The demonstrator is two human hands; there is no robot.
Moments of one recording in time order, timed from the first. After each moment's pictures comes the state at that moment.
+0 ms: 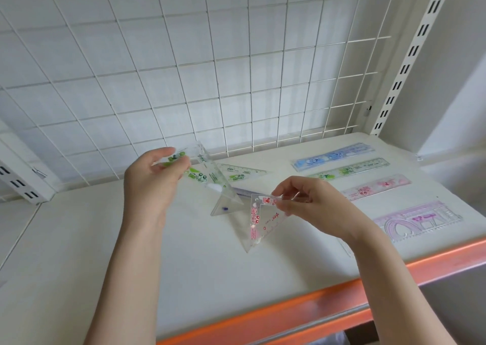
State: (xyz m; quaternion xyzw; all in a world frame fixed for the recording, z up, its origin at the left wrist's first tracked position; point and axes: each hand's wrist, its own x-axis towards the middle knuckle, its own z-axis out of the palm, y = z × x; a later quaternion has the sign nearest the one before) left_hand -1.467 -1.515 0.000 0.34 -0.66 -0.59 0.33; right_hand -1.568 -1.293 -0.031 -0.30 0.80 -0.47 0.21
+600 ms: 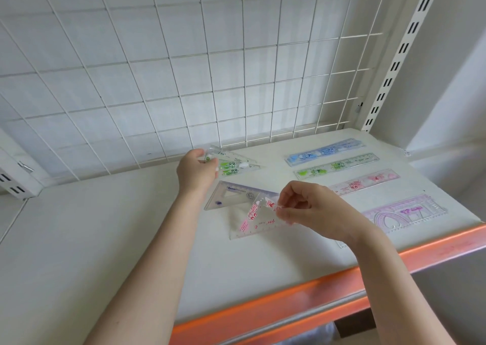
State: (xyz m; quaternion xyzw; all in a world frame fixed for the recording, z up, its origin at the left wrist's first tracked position) left_hand -1.546 -1.509 -0.055 0.36 -0.71 -0.56 0.23; right_hand -1.562 -1.277 -0.037 -0.30 0.82 -0.44 0.23
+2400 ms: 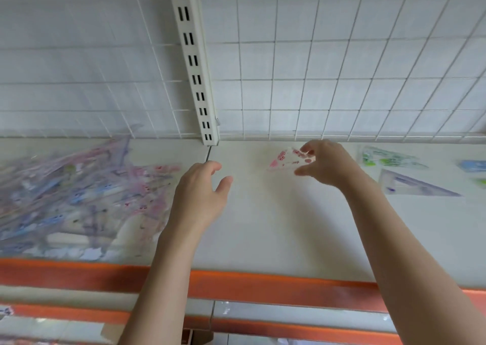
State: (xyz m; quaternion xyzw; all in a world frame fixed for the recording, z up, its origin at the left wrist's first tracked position) left_hand -1.266 -1.664 -0.047 0.39 -0.86 -0.23 0.23; right_hand -1.470 -1.540 -0.029 -0.38 0.90 -0.21 0.09
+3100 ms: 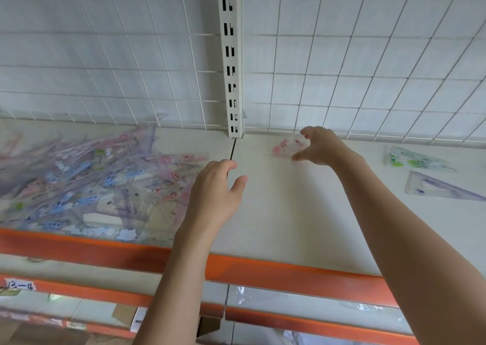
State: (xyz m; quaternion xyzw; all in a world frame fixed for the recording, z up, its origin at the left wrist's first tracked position) left_hand -1.236 -1.676 -0.053 0.37 -0.86 -0.26 0.24; right_hand -1.464 -1.606 -0.034 -0.39 0.90 -0.16 0.12
